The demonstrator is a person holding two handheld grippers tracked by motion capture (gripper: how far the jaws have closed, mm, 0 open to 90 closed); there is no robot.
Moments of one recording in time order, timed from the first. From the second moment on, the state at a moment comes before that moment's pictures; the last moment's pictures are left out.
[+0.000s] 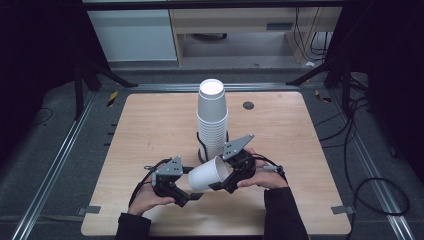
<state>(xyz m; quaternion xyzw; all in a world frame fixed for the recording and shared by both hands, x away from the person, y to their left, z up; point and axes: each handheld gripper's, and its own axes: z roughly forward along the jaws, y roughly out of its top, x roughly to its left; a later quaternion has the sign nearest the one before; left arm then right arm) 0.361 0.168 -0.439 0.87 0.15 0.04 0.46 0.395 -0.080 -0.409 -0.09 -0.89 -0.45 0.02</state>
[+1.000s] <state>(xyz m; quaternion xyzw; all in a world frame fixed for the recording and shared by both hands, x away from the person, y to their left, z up) 0.366 0.165 -0.439 0.89 0.14 0.05 0.44 0.396 -0.065 -0.411 -0.08 -0.89 -0.44 0.01</state>
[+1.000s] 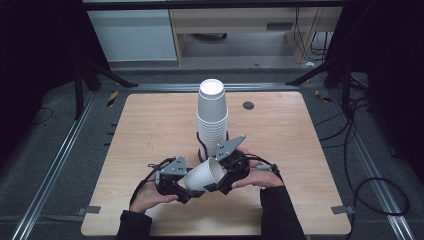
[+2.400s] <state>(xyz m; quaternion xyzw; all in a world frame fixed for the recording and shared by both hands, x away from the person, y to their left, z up) 0.350 0.163 -0.449 0.79 0.21 0.11 0.57 0.388 -0.090 -0.420 -0.18 -0.78 -0.60 0.01</state>
